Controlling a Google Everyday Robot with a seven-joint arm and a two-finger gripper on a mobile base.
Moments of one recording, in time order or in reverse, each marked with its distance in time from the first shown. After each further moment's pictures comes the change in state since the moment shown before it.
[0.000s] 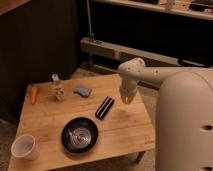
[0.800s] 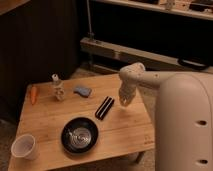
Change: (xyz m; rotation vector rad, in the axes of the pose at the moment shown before) arm -0.001 0.012 0.039 -0.077 0.032 -0.056
